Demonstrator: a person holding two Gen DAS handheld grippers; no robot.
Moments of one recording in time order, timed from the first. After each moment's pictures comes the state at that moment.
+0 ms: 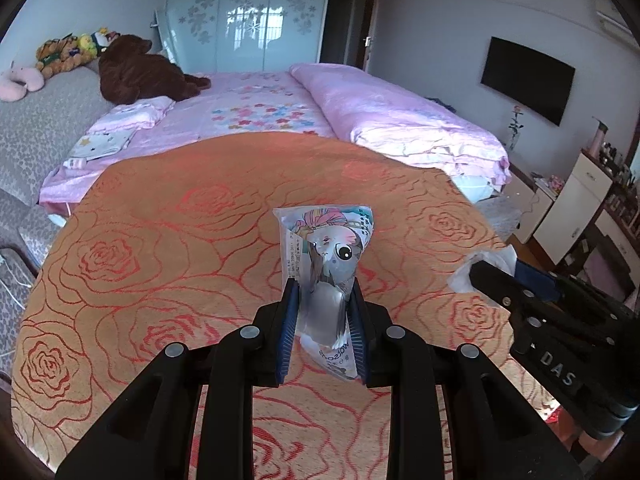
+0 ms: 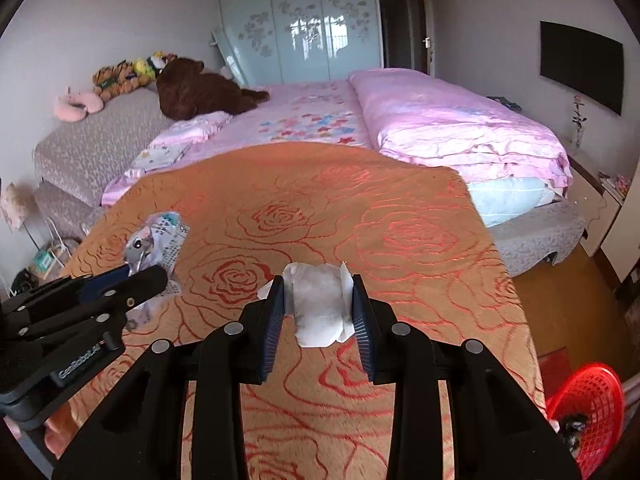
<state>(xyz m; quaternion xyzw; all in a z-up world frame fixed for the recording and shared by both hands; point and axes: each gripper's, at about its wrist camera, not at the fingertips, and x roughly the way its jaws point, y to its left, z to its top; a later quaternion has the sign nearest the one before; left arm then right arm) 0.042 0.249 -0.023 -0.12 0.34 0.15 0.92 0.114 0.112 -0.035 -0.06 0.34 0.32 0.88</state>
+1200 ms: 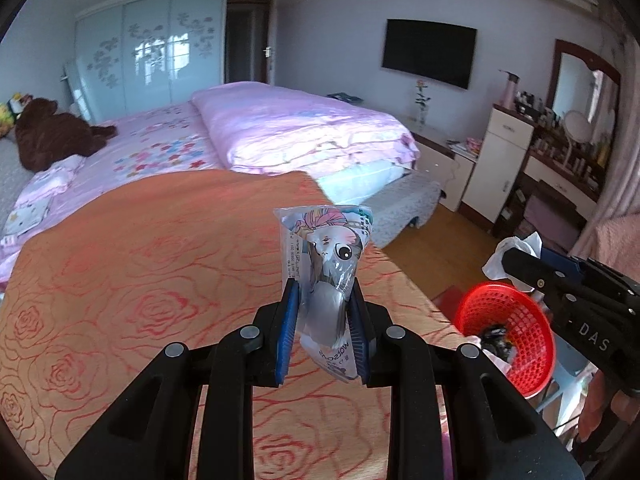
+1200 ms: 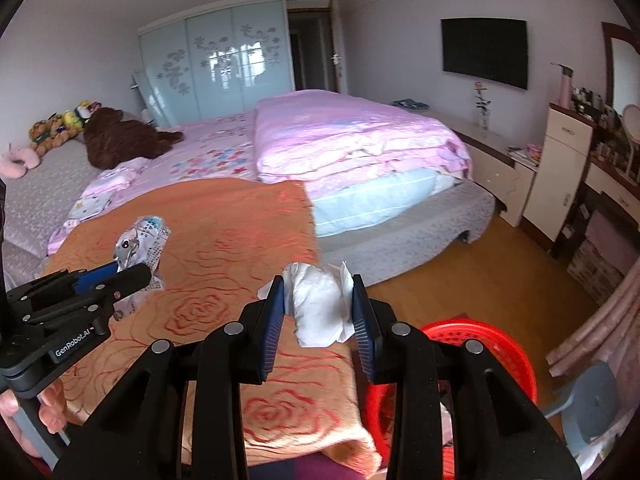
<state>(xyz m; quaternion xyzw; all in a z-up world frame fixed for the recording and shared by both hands) 0.074 0.108 -0.002 -0.04 0.33 0.00 0.94 0.103 -0.064 -0.002 -0.02 0.32 0.18 0.93</state>
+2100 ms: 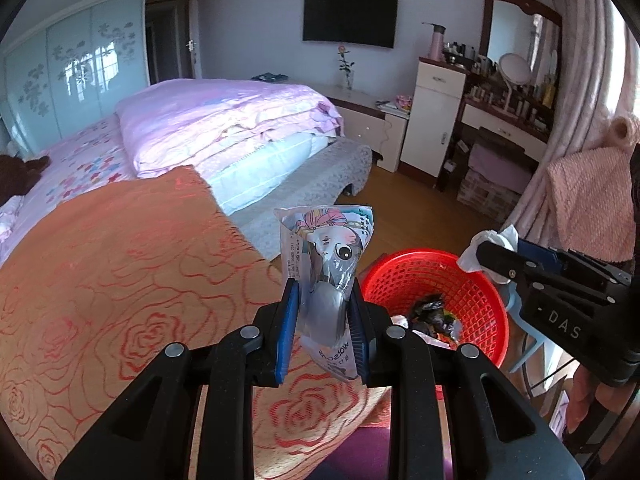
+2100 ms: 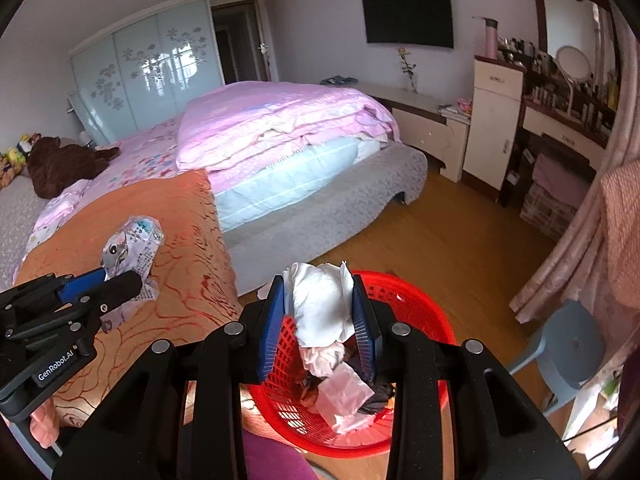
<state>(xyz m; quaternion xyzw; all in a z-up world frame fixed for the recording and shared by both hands) 0.099 -0.009 -0.024 0.02 0.36 -0.11 0.93 0.100 -0.170 -0.040 0.03 0.36 0.07 0.93</state>
